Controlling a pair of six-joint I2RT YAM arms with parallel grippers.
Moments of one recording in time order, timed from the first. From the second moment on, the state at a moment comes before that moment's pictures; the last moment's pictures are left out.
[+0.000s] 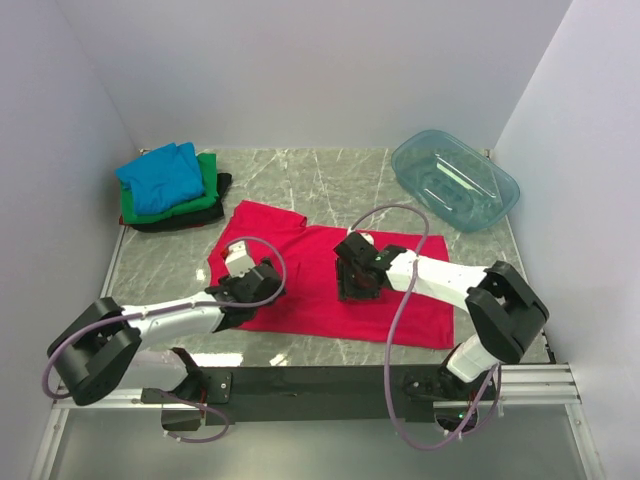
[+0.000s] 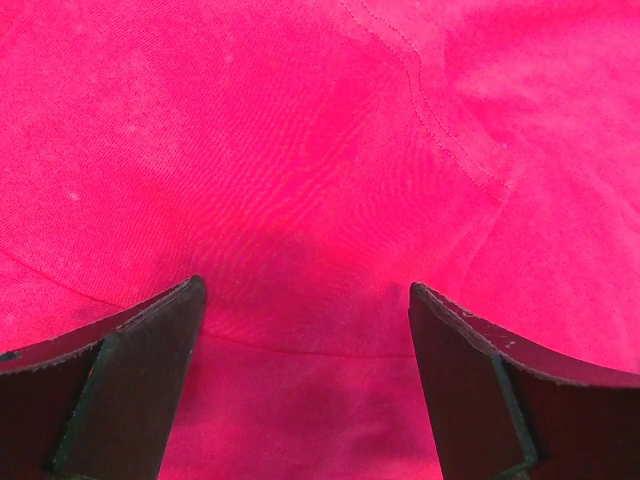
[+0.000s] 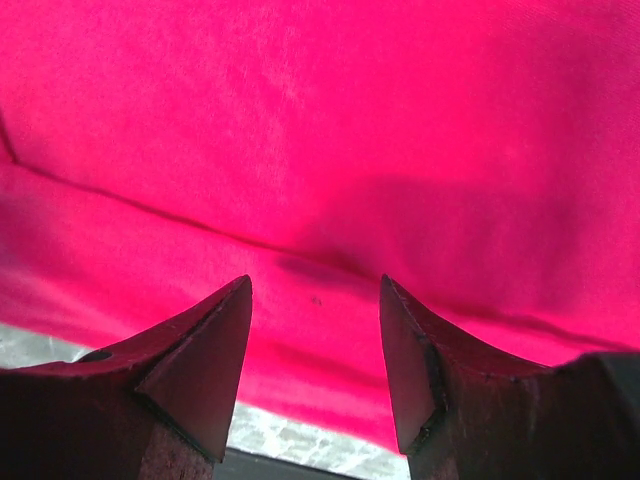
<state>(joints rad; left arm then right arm) -0.82 1.29 0.49 -0.13 -0.57 -1.08 0.79 1.53 0.90 -0.54 0.11 0.69</state>
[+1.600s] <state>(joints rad) -0.51 1.92 1.30 -0.16 -0.50 -0.51 0.94 1.12 0.73 -0.63 0.23 0.79</state>
